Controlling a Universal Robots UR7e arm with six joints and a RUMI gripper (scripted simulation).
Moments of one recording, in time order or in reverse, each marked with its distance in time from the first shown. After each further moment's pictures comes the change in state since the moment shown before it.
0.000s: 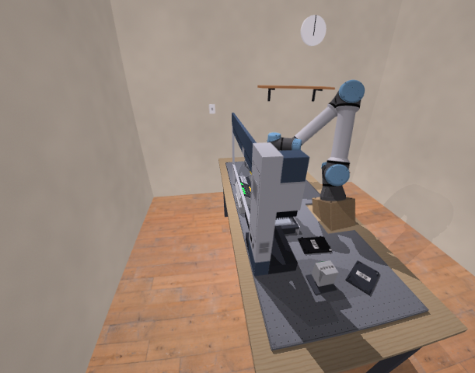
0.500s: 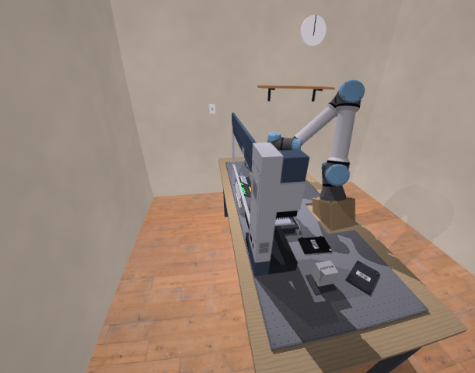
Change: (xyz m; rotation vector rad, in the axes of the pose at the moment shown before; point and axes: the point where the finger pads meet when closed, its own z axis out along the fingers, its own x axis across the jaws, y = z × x) arm 0.000 0.000 0.000 0.001 0.000 0.000
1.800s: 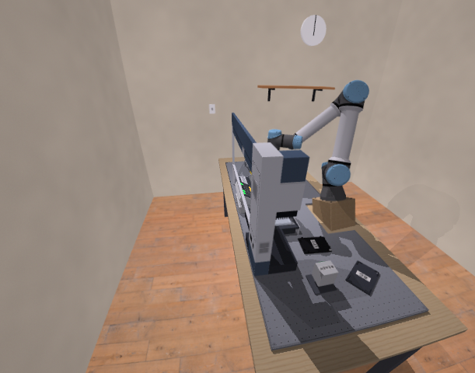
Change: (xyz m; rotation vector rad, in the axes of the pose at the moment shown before) arm -0.001 0.001 -0.019 0.000 0.000 -0.002
